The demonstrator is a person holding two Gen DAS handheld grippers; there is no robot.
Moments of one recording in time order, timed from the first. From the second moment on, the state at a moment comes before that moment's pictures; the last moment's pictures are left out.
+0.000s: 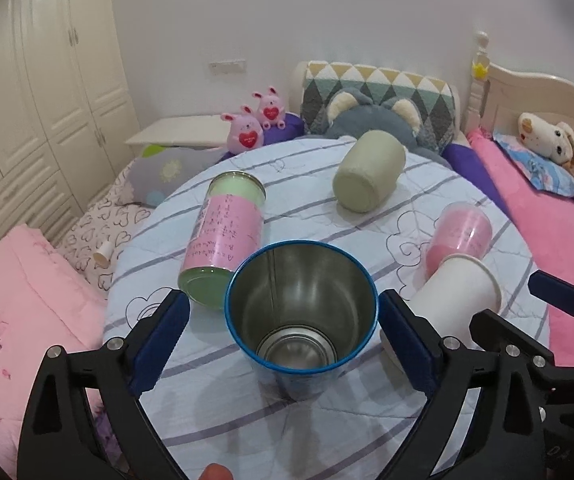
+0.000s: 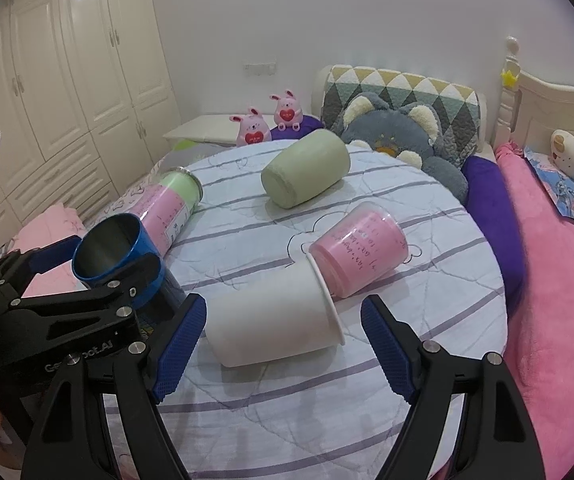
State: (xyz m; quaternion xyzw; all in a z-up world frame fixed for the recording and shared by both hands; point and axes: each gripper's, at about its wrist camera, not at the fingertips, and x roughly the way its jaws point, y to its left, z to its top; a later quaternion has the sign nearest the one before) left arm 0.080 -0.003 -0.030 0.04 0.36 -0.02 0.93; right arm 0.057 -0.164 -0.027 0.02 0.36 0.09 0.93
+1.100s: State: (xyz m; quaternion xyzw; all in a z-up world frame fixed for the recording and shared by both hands) left arm 0.005 0.007 0.007 0.04 0.29 0.00 0.96; right arm 0.003 -0.171 0.004 0.04 0.27 0.11 0.96
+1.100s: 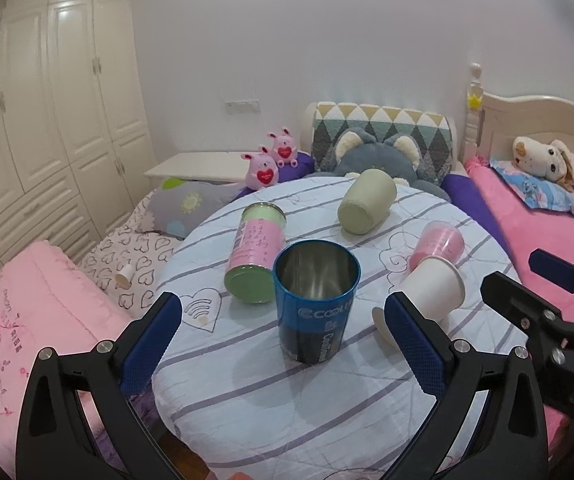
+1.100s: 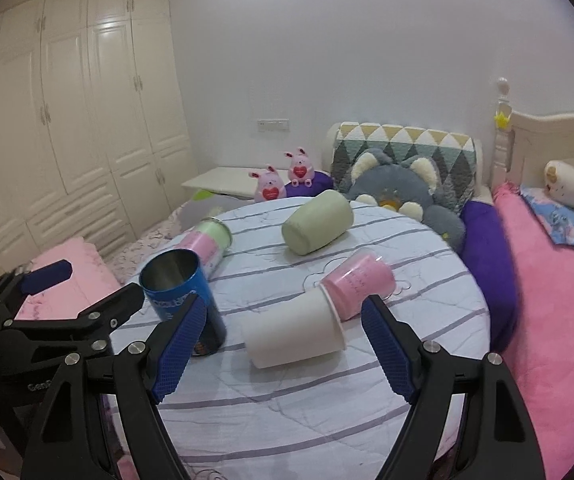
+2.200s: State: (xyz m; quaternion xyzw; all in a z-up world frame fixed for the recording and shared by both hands) left arm -0.025 0.005 0.016 0.05 0.28 0.00 0.96; right arm -0.030 -0.168 0.024 0.01 0.23 0.08 0.97
